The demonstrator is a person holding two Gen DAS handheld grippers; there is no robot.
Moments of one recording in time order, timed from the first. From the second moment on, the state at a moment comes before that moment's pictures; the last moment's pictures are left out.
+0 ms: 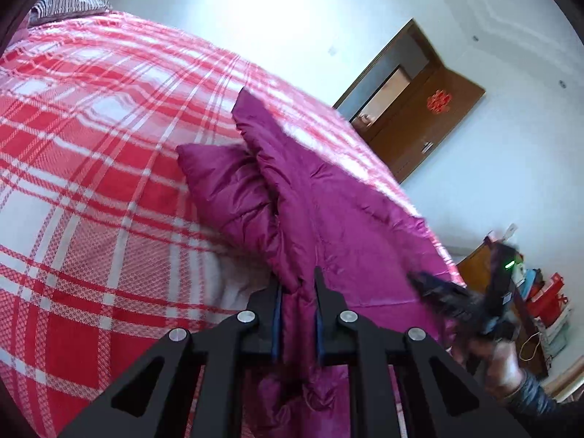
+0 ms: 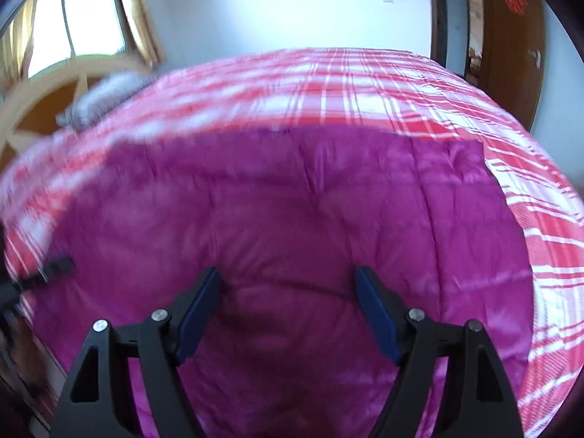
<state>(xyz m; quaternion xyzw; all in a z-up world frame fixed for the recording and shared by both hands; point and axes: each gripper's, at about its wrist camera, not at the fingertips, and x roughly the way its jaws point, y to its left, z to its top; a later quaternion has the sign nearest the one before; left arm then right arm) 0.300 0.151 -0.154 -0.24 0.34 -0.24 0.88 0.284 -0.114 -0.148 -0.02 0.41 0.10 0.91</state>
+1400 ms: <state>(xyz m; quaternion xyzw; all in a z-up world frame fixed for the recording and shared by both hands) 0.261 -0.204 -0.128 0.16 0.21 -0.35 0.90 0.303 -0.274 -0.045 0.26 0.30 0.33 0.85</state>
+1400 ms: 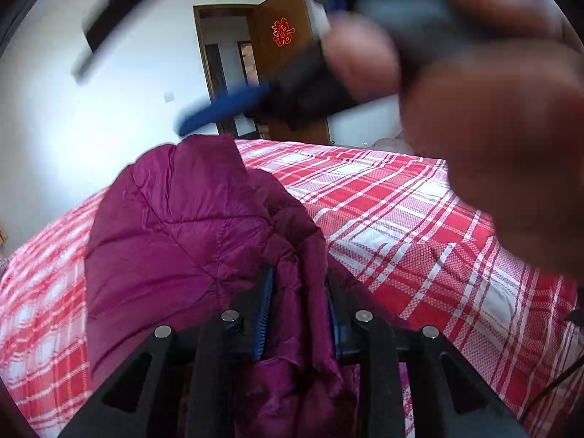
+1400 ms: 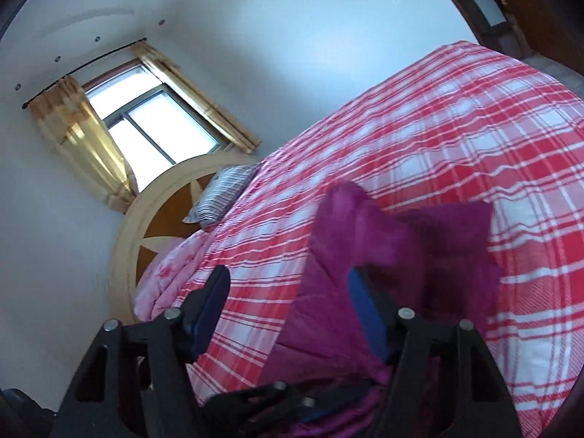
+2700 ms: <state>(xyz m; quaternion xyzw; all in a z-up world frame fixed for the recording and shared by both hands) 0.343 -0.091 -0.084 0.01 0.22 -0.15 0.96 0.335 -0.292 -0.109 0.35 0.25 0.03 0.90</state>
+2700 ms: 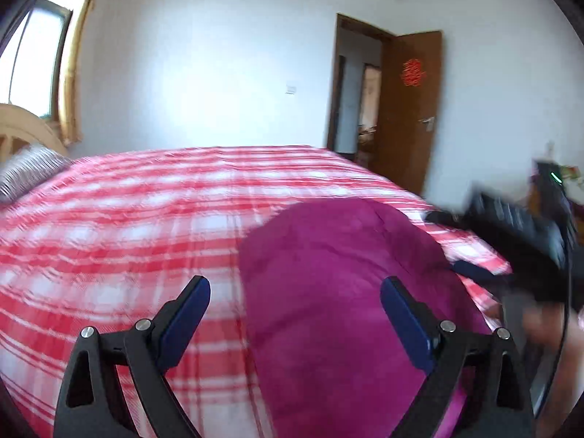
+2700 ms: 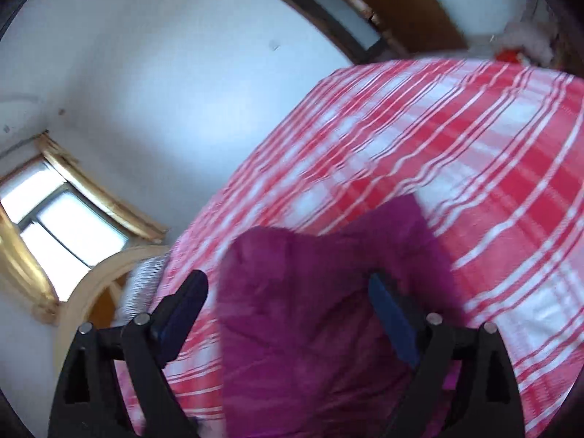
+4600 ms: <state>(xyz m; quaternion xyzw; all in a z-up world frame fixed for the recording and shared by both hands) 0.459 -0.149 -0.172 0.05 0.40 -0.10 0.91 0.318 -0.265 -0.121 0.15 0.20 -0.01 0.97</state>
